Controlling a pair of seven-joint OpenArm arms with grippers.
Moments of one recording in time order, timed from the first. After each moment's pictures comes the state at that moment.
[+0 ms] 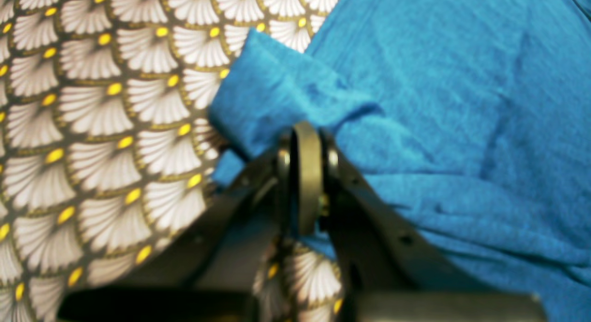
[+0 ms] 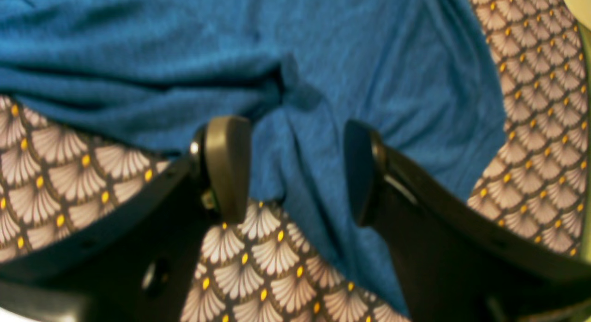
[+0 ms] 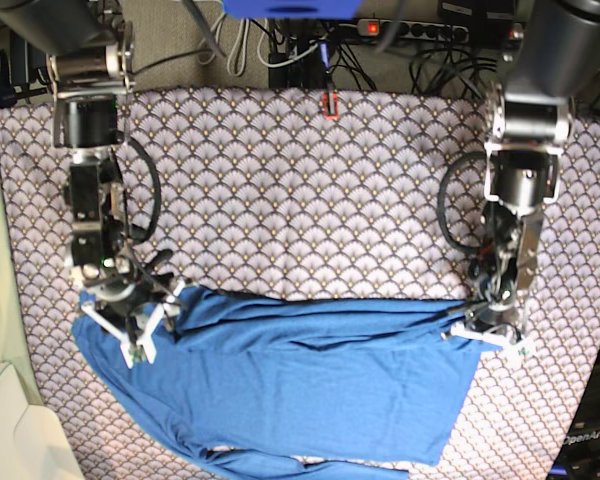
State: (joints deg) left arm -33.0 -14.0 3.6 35.6 -31.9 7.5 10.6; right arm 16.8 9.8 1.0 74.5 -0.9 16.6 -38.0
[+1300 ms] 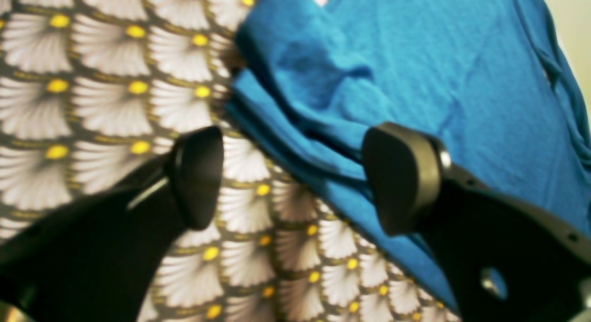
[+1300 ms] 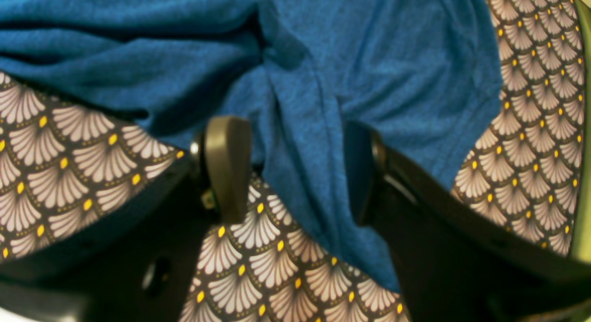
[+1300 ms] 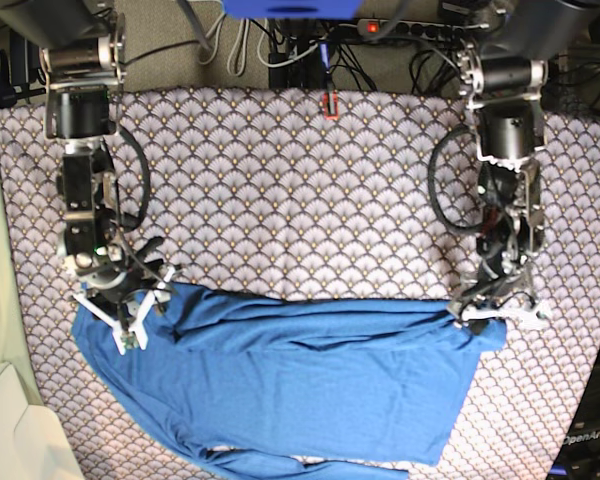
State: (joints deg) left arm -20.8 -9.2 -12.2 55.4 -37.3 7.5 20.2; right arm 15.1 11.8 1.0 74.7 -0.9 16.6 -38.0
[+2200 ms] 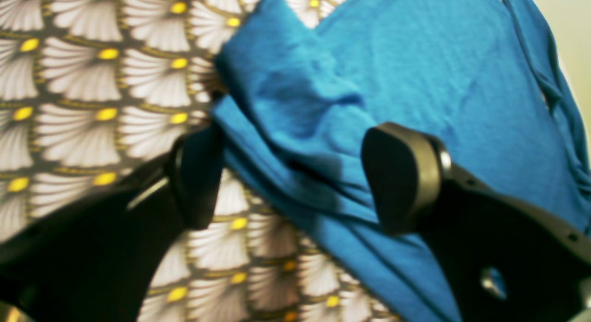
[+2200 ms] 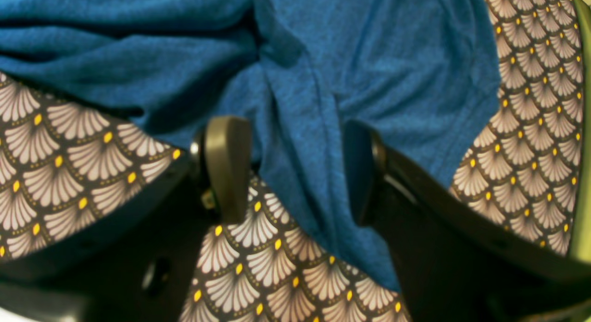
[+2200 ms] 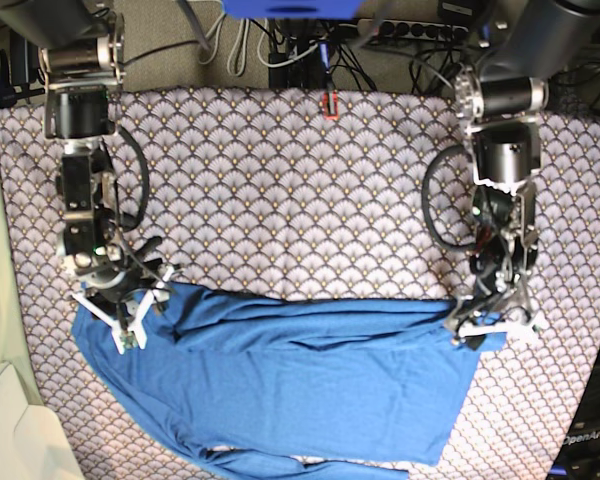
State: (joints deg) left arm -26.5 -8.3 -12.2 48.0 -37.0 7.8 16.5; right arm 15.1 11.9 1.0 74.5 -0.9 16.6 -38.0
